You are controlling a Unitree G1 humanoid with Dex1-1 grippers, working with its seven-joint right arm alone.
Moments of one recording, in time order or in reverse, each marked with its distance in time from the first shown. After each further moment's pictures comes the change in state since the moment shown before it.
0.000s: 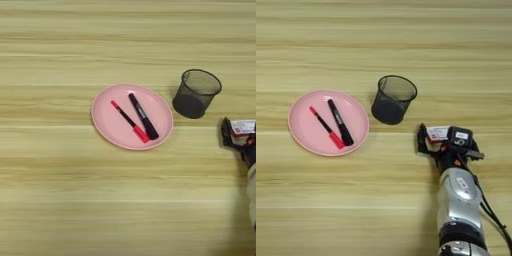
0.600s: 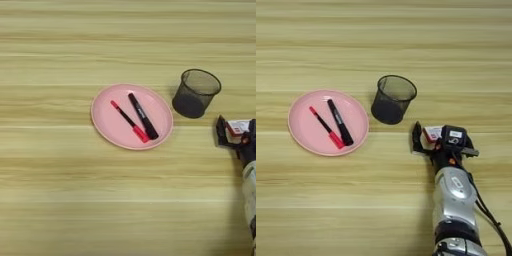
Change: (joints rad) arm -0.039 0.014 0.001 0.082 -0.016 -0.091 0.012
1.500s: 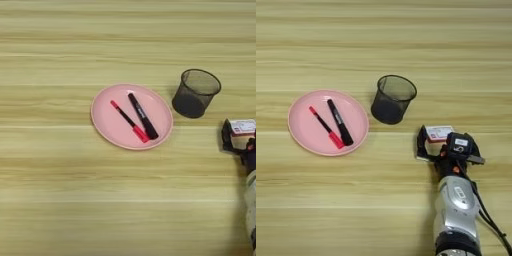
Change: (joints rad) arm 0.052 0.024 -0.015 -0.046 -0.011 -0.070 0.008
